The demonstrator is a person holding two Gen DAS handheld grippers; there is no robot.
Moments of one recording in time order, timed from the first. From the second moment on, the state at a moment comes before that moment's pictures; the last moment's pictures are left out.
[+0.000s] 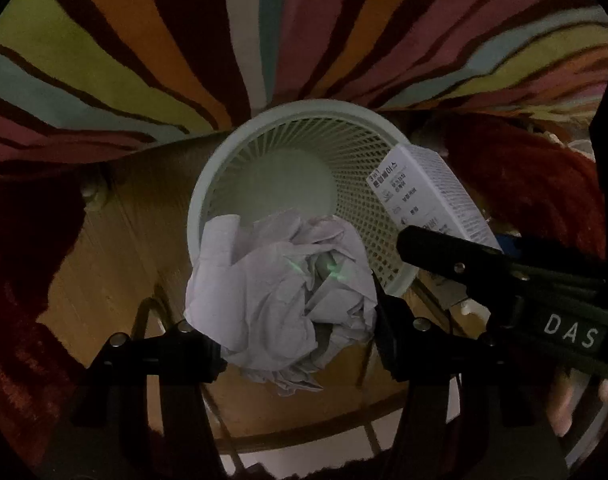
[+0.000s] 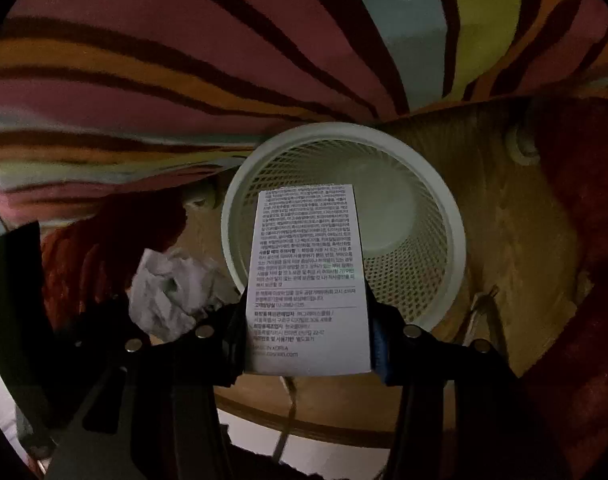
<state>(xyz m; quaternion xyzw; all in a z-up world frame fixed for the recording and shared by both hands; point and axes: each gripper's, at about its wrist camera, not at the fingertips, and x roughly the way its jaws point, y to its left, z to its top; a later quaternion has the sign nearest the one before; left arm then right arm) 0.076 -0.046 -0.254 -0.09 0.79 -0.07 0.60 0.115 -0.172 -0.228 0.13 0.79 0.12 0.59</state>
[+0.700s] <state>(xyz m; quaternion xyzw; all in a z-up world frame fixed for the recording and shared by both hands) 0.076 -0.061 -0.313 -0.11 0.84 -0.06 0.53 0.114 -0.173 -0.281 0.15 0.82 0.07 0.54</state>
